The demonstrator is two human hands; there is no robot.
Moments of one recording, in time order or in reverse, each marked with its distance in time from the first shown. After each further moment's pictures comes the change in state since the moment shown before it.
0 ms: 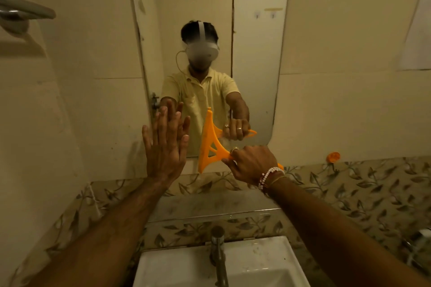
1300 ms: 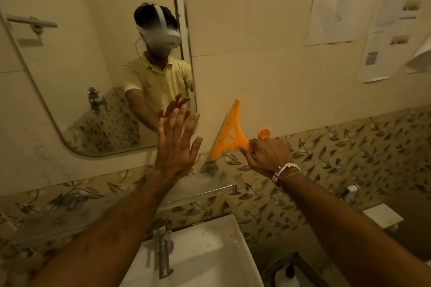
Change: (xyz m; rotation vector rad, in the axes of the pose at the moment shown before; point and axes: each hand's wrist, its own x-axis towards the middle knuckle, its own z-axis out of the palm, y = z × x) left_hand -0.016 0.190 0.085 -0.115 -0.152 0.296; right_hand -0.149 0.171 -0.007 -0.039 -0.146 0.346
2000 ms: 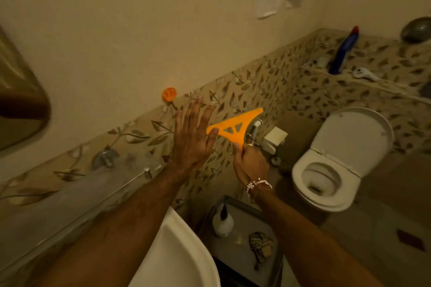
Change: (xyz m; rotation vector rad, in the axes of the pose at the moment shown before) left_hand -0.019 0.226 0.156 -0.622 -0.269 0.223; right_hand -0.162 0.076 0.107 0.314 -0.019 1.037
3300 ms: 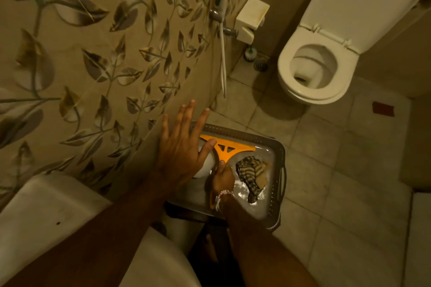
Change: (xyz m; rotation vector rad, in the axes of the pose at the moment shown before) left_hand -0.194 -0.022 0.283 0.008 -0.613 0.127; right_hand -0.139 0.240 0.309 0.405 -0.175 1.073
